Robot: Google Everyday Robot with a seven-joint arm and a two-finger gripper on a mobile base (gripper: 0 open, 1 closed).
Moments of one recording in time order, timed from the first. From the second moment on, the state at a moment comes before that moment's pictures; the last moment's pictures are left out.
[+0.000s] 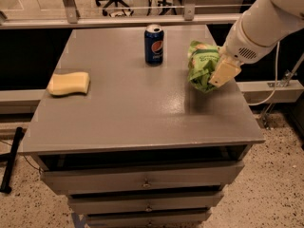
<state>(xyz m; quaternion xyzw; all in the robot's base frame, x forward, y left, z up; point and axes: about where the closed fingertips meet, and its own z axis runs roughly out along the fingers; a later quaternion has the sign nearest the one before) 0.571 -0.185 0.918 -0.55 0.80 -0.06 0.25</state>
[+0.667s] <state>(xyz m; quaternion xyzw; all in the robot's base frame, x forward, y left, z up) 0.618 -0.165 0.910 -0.57 0.77 -0.05 0.29</state>
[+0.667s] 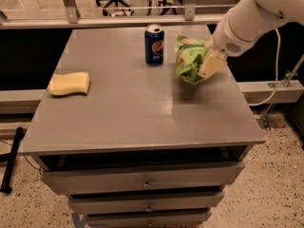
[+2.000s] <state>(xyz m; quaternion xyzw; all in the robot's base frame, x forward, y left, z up) 0.728 -0.131 0.874 -0.62 0.72 -0.02 0.32</state>
